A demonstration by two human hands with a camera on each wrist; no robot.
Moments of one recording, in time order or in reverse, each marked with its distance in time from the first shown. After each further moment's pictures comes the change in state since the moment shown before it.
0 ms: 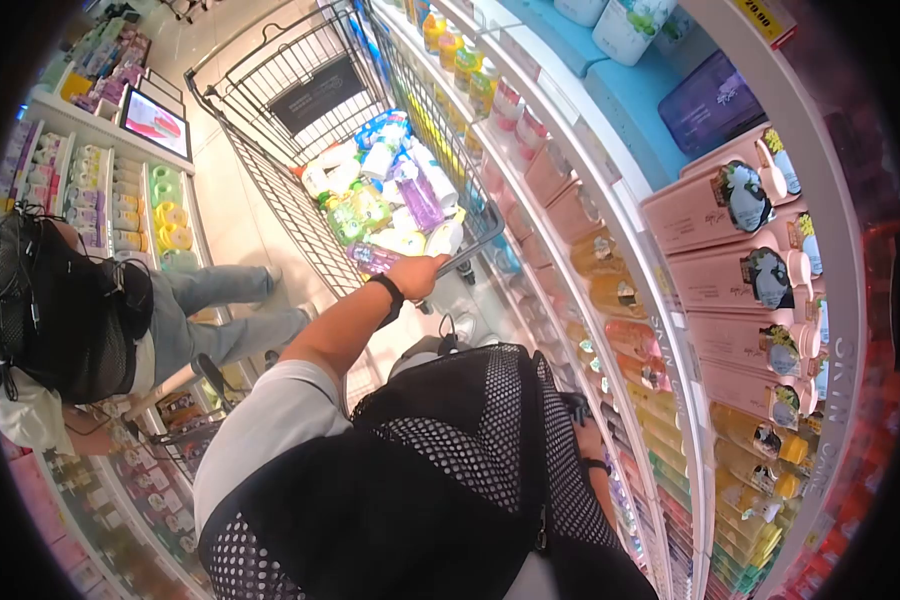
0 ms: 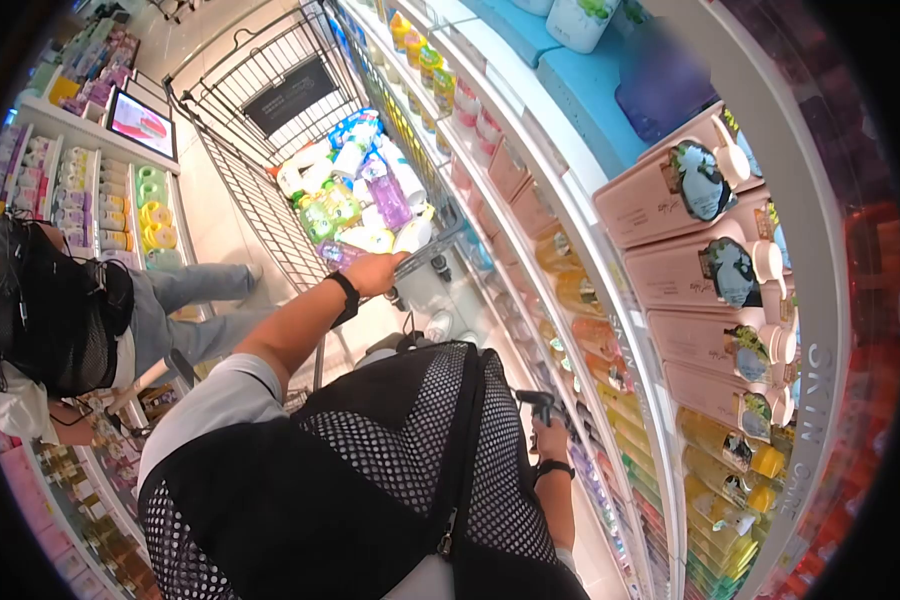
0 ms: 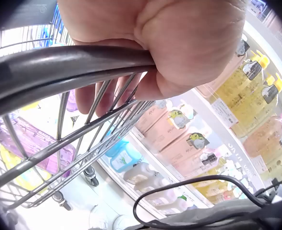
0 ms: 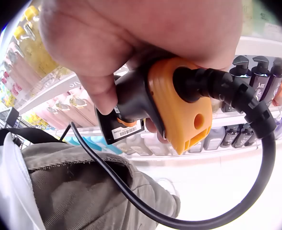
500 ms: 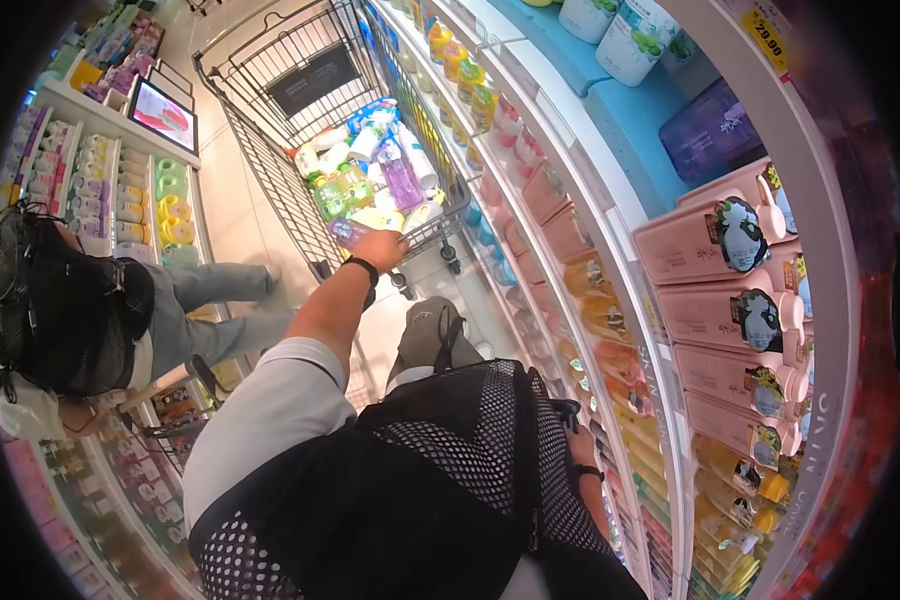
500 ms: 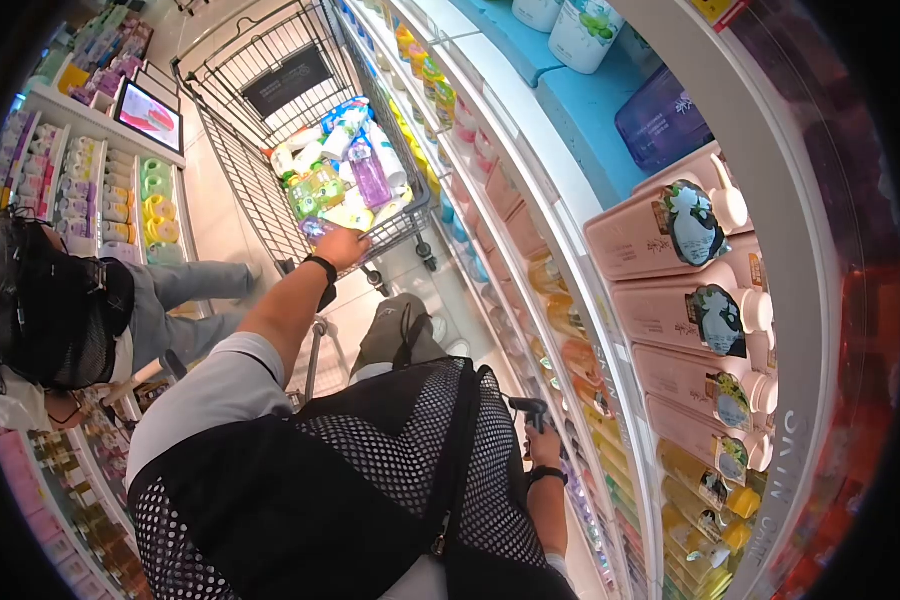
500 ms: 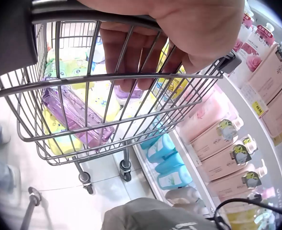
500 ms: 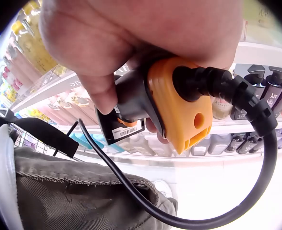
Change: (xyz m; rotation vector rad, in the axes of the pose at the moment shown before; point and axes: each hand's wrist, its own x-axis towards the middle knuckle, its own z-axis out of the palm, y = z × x) left_hand 0.012 -0.034 -0.056 -0.019 0.207 -0.406; right_hand 0.022 -0.017 -0.015 -0.010 -0.016 0.047
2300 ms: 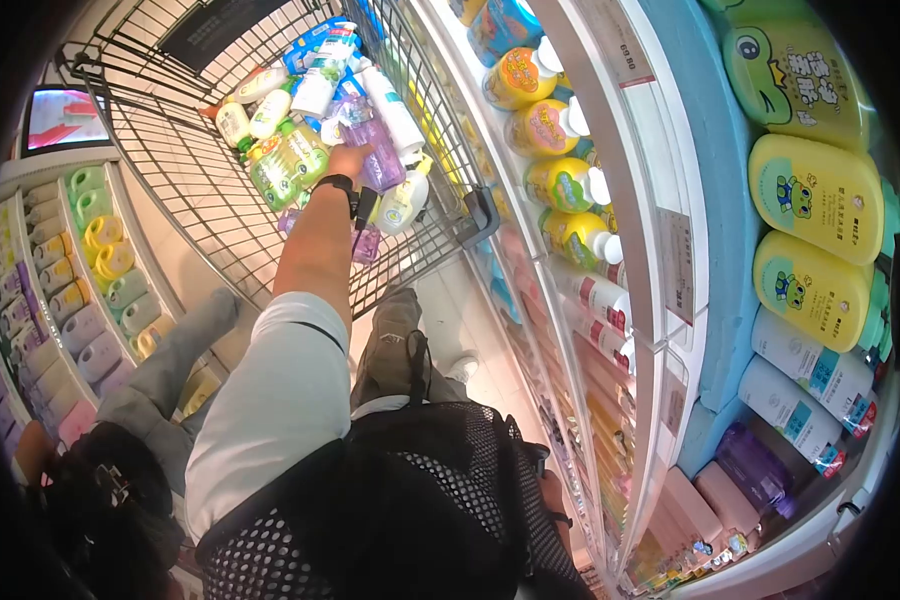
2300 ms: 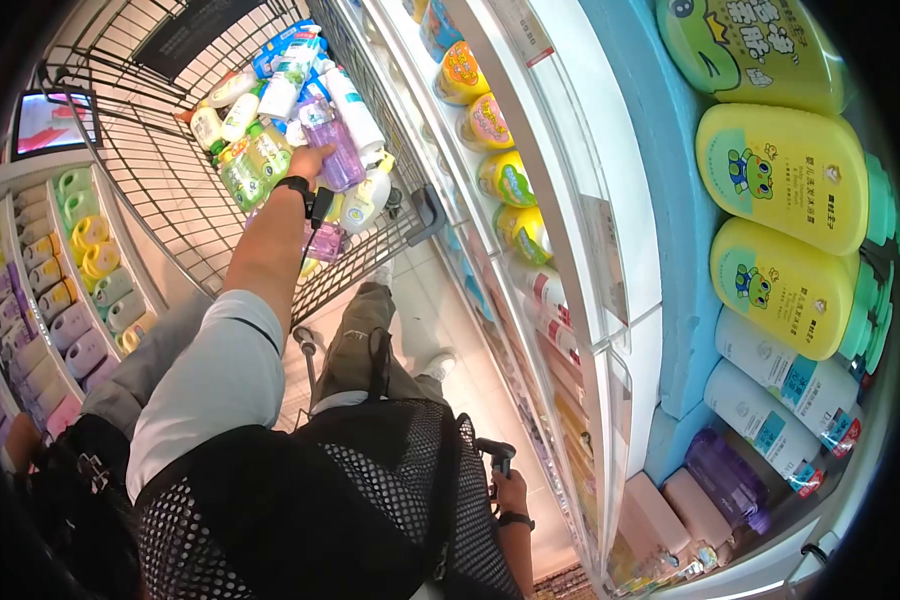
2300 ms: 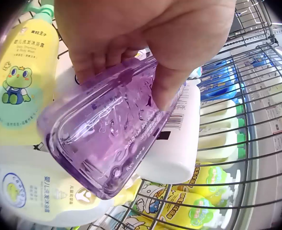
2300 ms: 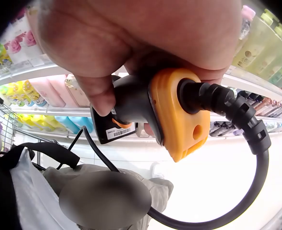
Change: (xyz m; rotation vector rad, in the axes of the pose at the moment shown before) left_hand 0.474 -0.194 -0.020 -1.341 0.045 -0.525; right_hand -0.010 -0.293 0.137 -0.161 -0.001 0.543
